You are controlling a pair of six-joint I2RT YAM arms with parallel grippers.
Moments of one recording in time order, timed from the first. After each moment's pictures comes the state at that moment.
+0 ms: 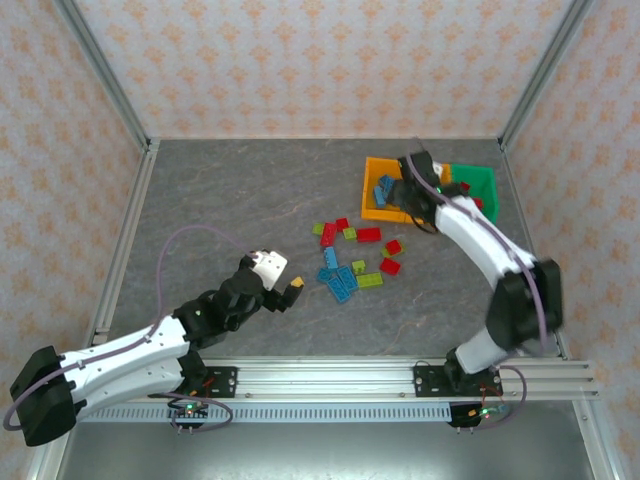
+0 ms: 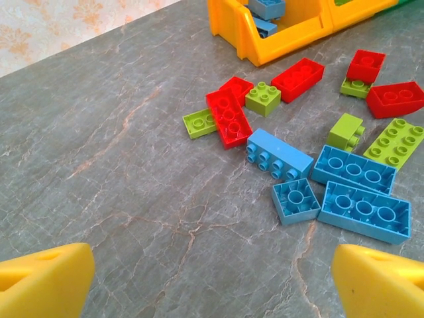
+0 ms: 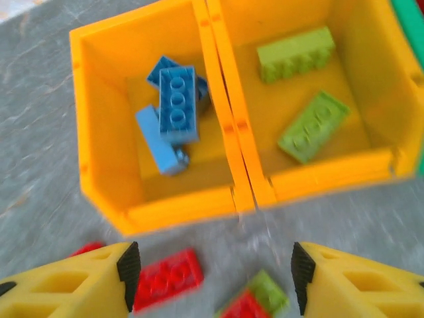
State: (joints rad) left arm -0.87 0.84 0.40 -0.06 -0.38 -0.05; right arm 0.35 1.45 1.18 -0.63 0.23 0.67
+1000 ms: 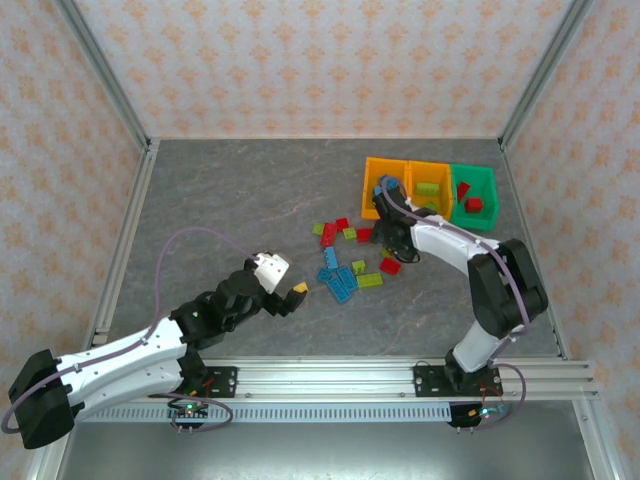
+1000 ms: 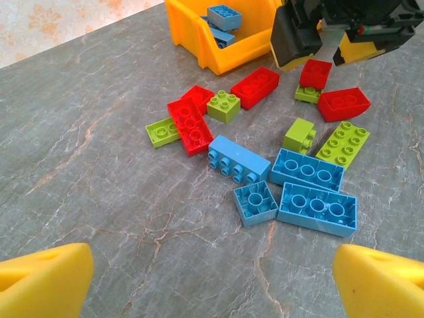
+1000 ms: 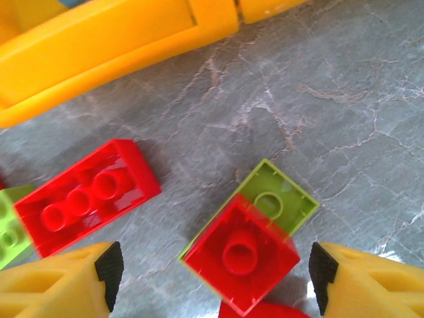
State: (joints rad) left arm -0.87 0.81 0.40 -0.05 -0.27 -0.04; right arm 0.44 1.67 1.04 -0.58 0.20 0.88
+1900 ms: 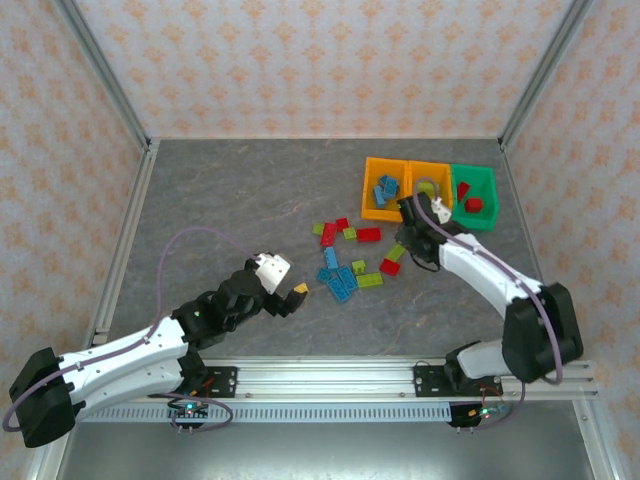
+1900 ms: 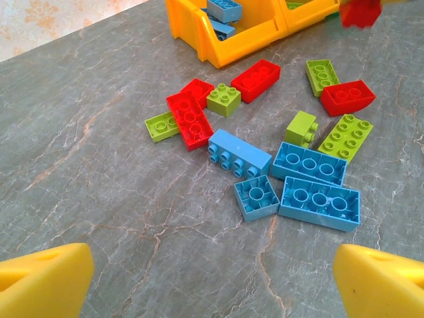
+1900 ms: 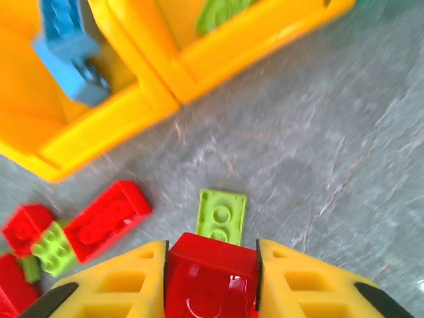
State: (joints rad) left arm -0.87 0.83 0.40 -0.05 -0.27 -0.04; right arm 0.37 1.34 0.91 -0.56 0.28 0.95
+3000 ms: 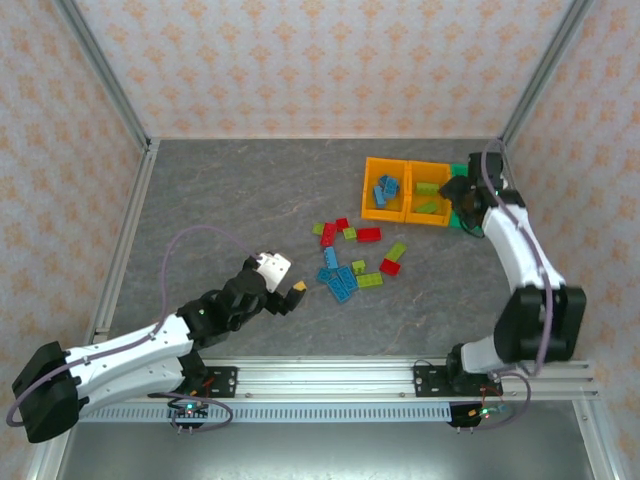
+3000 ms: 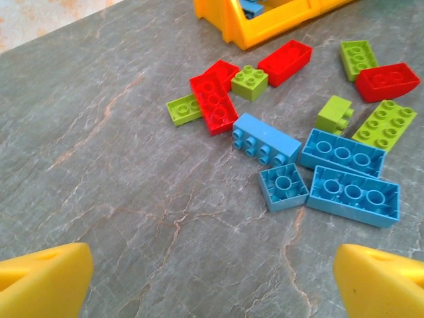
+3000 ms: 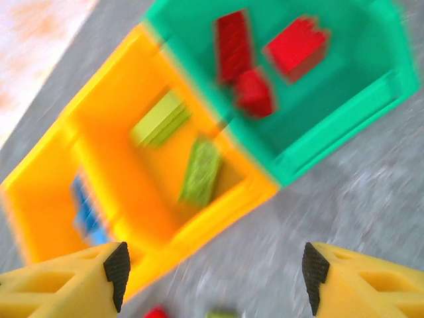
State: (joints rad) left arm -0.87 0.88 0.40 -0.05 -0.35 -0.07; right arm 0.01 1.36 1.15 -0.65 0.02 0.78
